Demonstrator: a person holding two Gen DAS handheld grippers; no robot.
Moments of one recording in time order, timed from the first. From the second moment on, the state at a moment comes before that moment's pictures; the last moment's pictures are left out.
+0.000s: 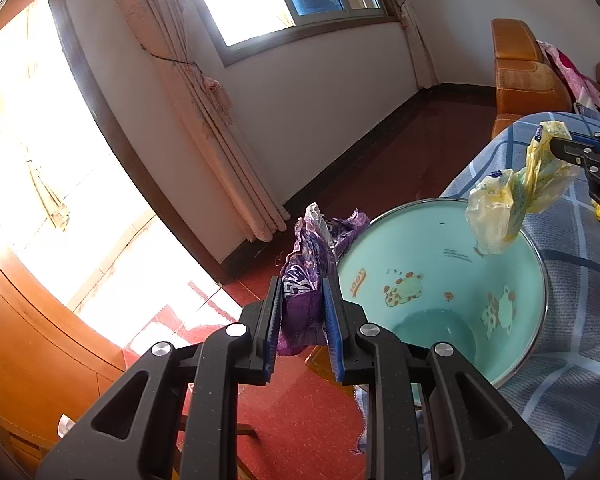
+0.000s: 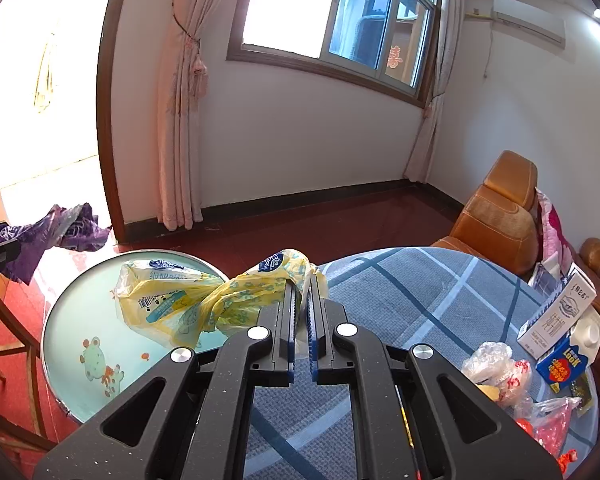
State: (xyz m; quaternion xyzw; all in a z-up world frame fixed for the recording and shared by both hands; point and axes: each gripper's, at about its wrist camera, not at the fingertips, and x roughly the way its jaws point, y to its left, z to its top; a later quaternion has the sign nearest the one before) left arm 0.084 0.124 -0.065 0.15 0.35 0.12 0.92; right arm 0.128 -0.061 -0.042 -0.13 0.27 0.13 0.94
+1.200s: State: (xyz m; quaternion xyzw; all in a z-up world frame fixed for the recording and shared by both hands) left arm 0.084 0.109 -0.073 0.16 0.36 0.09 0.92; right arm 0.118 -0.060 -0.043 -0.13 0.28 0.15 0.94
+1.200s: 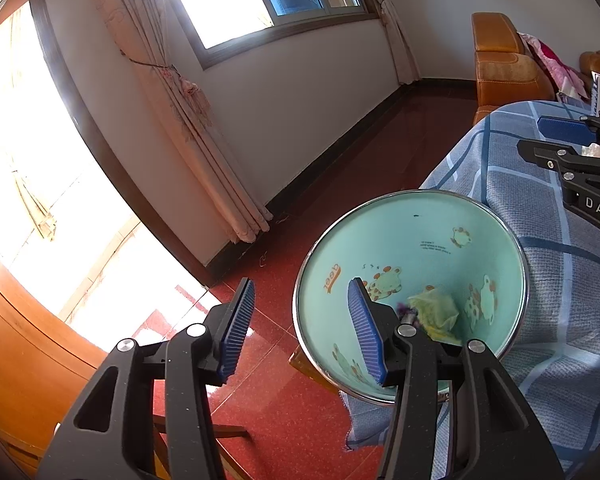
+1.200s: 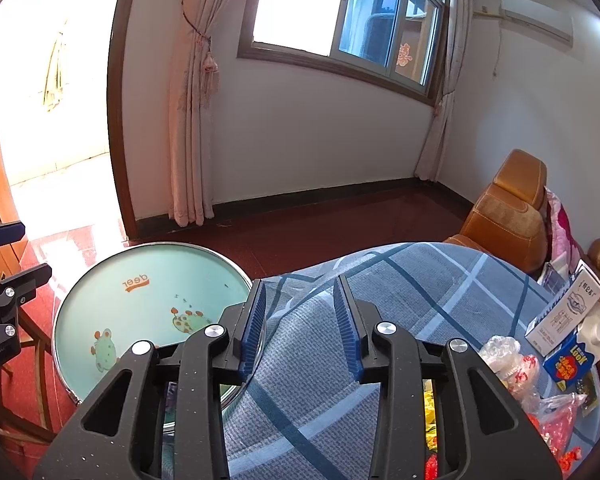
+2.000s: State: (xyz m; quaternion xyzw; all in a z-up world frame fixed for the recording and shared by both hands) left arm 0.082 0.094 -0.077 0.17 0.36 0.08 0.92; right arm 0.092 -0.084 -0.019 -0.12 0.25 0.13 0.95
